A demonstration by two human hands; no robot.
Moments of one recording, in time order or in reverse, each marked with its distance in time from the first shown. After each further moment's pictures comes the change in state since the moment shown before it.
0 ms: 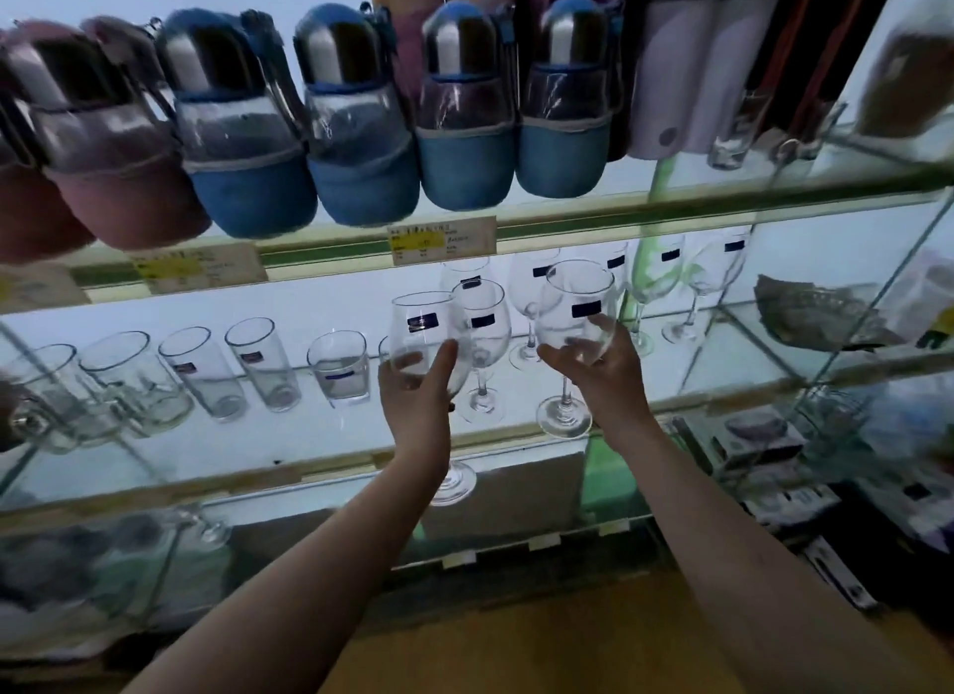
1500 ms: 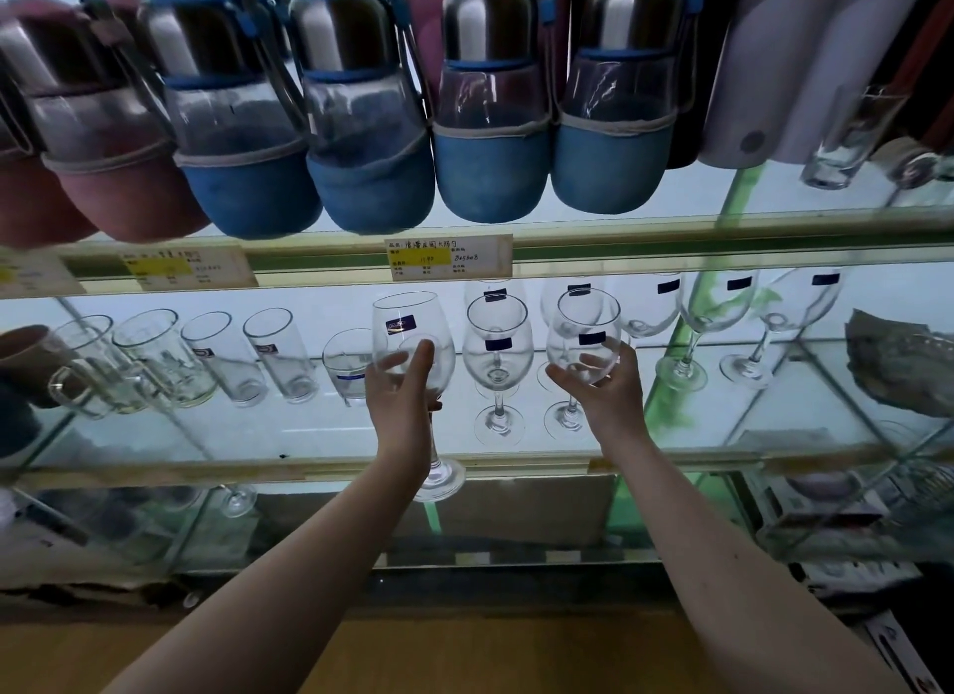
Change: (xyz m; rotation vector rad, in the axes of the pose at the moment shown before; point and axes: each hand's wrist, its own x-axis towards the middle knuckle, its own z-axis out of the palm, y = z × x) left_hand 0.044 -0.014 0.007 0.005 0.152 0.042; right_hand 0.074 0.059 0.014 -0.064 -0.092 0.076
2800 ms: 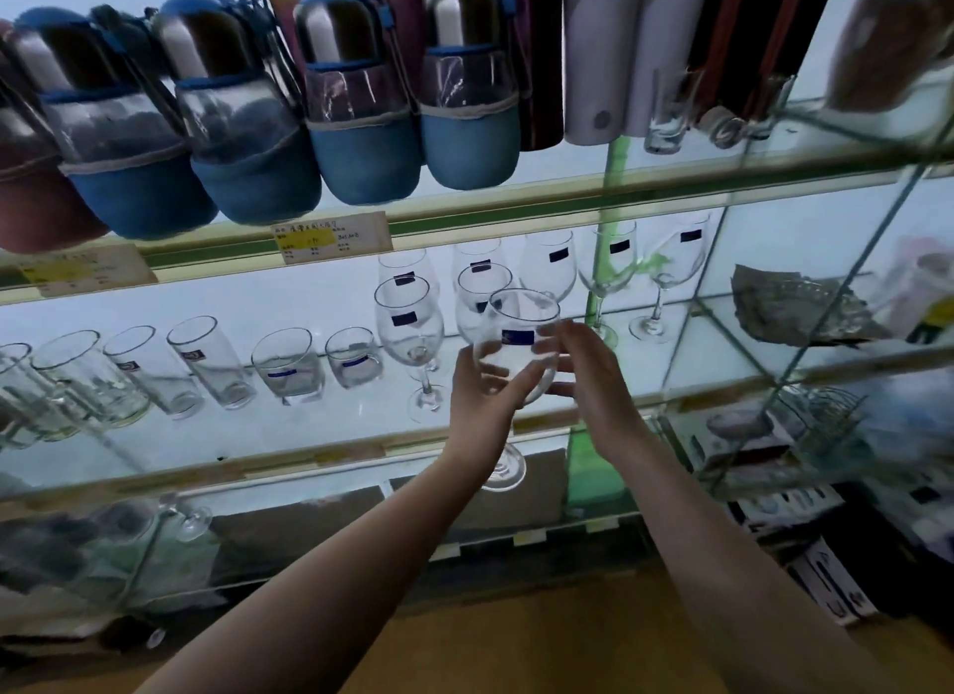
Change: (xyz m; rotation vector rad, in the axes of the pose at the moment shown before) left_hand -0.117 -0.018 0.077 0.198 -0.538 0.100; right_hand -0.076 -0.060 -0.076 0.139 -0.113 -0.046
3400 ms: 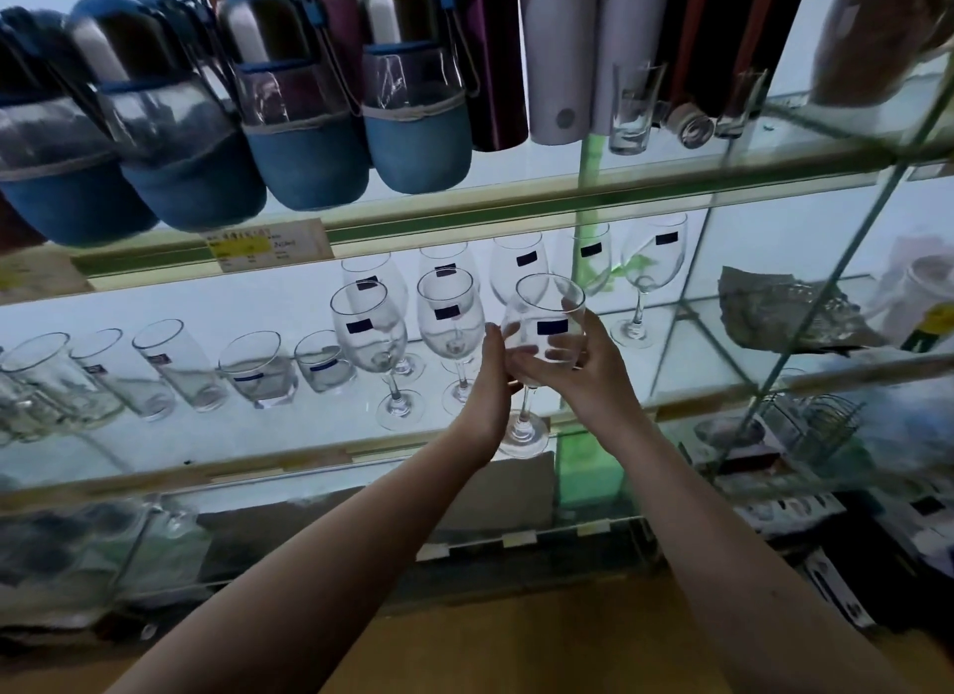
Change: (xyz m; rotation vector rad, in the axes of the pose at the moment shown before) left_hand 0.029 -0.002 0.056 -0.046 -0.218 -0.156; right_hand 0.026 0.009 -0.055 -0.199 -0.016 -0.014
